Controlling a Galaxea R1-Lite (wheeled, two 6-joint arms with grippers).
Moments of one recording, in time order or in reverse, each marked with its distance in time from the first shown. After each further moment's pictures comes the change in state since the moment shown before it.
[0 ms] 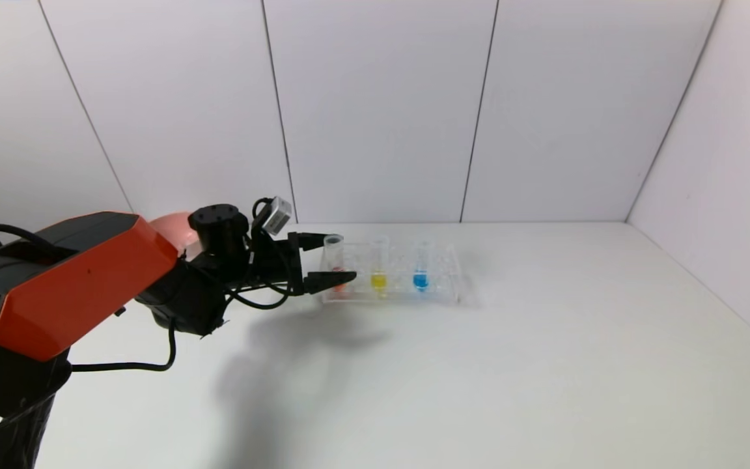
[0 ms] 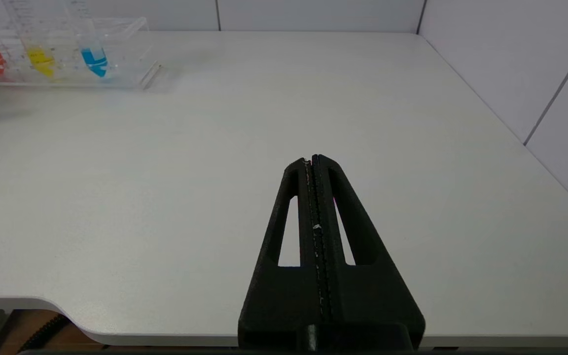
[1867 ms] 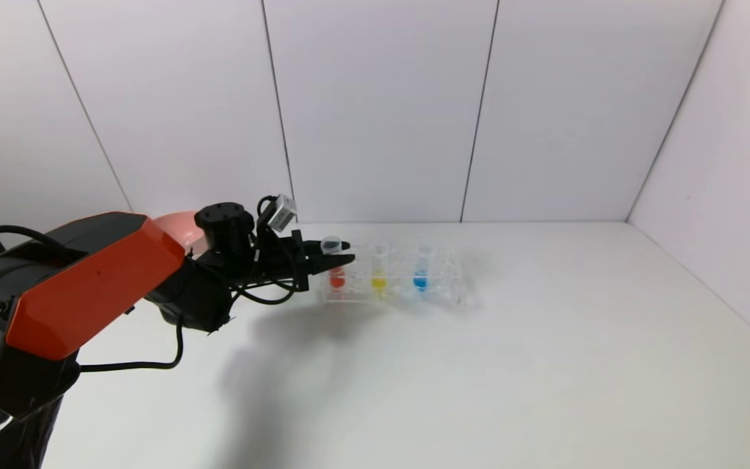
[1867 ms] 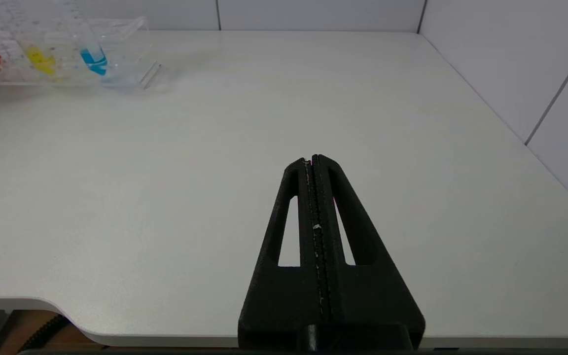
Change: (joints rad) left arm -0.017 0.014 -0.042 0.015 0.012 -0.024; right arm 0.000 0.000 0.000 0.000 0.000 0.000
